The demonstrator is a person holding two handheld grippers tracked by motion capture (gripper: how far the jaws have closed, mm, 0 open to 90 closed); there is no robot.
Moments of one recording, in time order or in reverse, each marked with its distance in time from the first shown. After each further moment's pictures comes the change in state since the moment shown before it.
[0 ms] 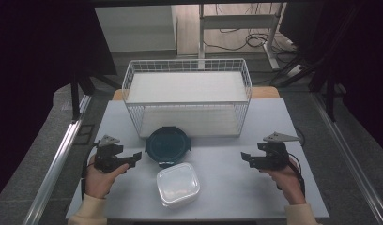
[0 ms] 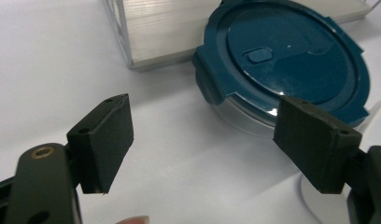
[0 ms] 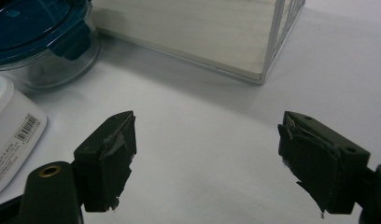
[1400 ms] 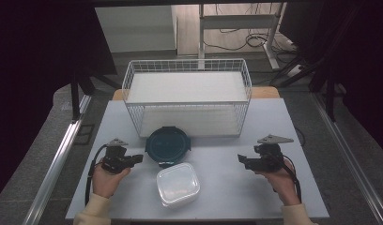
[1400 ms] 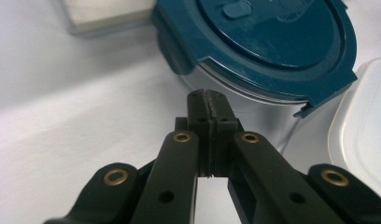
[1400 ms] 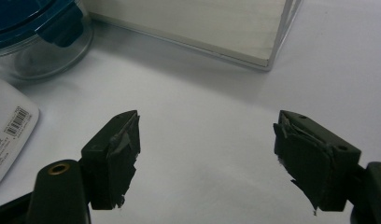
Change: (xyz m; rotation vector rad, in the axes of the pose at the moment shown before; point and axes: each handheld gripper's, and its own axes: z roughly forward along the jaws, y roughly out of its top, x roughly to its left) left arm 0.001 -0.009 0.029 0.124 -0.153 0.023; right arm 0.012 -0.004 0.009 0.044 -0.036 0.006
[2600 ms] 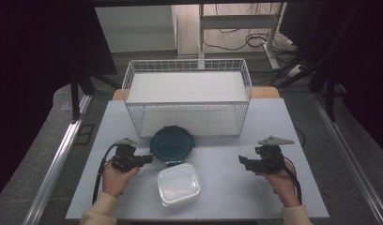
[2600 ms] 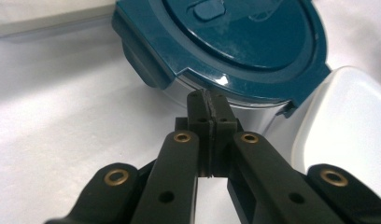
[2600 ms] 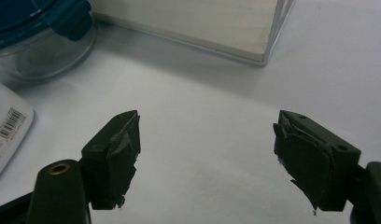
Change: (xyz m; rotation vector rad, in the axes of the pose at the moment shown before) left arm -0.011 0.008 0.012 0.002 -0.093 -0.013; right arm 0.000 -0.004 -0.001 -0.001 -0.018 0.009
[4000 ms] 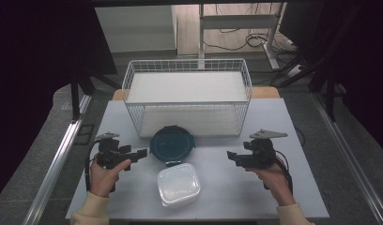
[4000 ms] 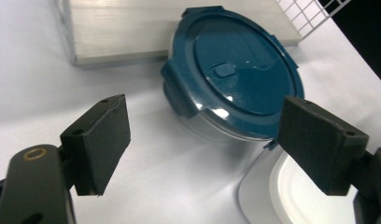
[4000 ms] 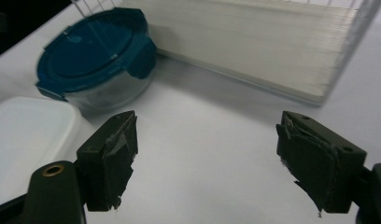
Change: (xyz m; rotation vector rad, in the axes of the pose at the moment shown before) left arm 0.004 0.009 -0.040 -0.134 0.027 -0.133; right arm 0.030 0.031 -0.005 -0.035 0.125 0.009
